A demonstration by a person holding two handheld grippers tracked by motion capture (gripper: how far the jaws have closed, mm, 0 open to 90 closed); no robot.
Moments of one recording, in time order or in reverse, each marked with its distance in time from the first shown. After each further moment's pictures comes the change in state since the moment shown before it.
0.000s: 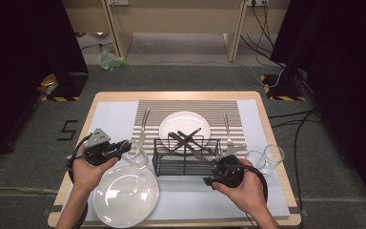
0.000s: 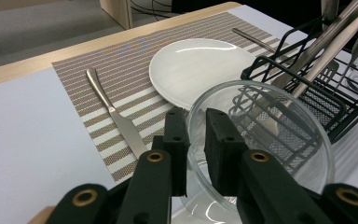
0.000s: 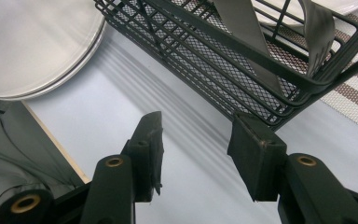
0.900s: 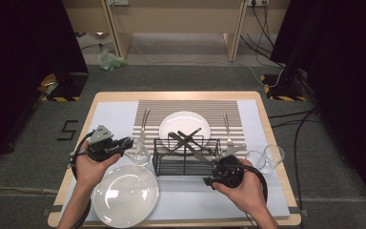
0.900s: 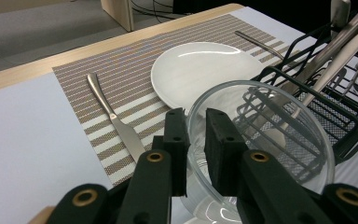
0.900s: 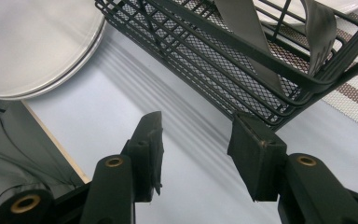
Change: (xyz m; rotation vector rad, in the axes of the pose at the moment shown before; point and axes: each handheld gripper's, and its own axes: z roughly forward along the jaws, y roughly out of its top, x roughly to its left) left arm 0.002 0.007 0.009 0.001 0.006 0.006; right arm 0.000 0.000 0.001 0.003 0.001 0.002
